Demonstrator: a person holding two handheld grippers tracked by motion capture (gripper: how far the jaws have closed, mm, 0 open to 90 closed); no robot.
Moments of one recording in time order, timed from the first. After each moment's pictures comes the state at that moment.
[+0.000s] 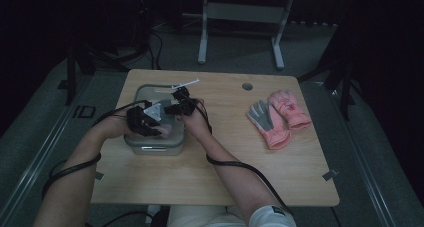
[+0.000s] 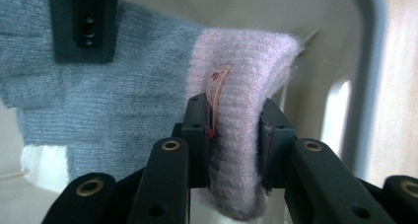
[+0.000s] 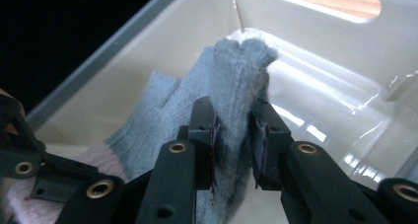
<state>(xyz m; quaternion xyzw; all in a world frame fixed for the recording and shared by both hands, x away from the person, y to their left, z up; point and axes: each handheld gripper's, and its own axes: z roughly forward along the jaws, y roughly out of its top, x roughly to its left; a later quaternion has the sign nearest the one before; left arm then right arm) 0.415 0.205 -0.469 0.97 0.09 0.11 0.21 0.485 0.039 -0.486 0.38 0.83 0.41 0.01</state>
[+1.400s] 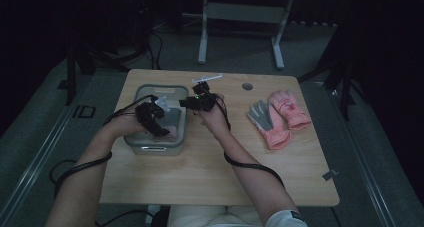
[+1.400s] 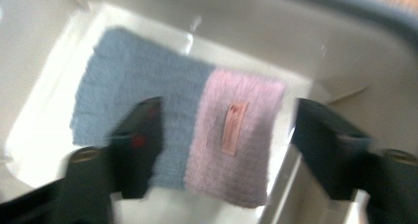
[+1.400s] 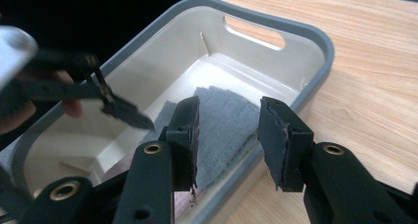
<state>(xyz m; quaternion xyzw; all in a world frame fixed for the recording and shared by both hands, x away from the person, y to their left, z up) 0.431 0.183 -0.464 0.95 0.20 0.10 0.23 0.478 -0.024 -0.450 0.39 0.81 0.44 0.05</state>
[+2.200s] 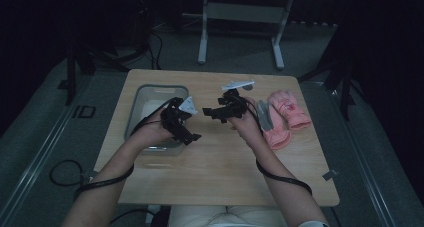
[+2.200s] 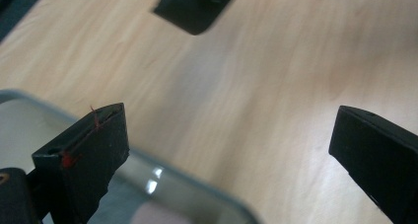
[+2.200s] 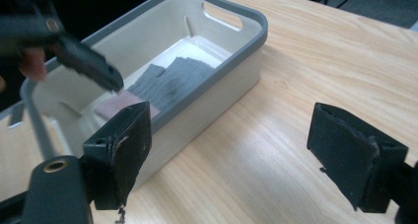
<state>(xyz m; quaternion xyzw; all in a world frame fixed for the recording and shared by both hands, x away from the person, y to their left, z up) 0.388 0.095 -0.434 0.92 0.19 0.13 0.32 0.450 -0.111 -0.436 0.34 0.82 0.45 0.08</state>
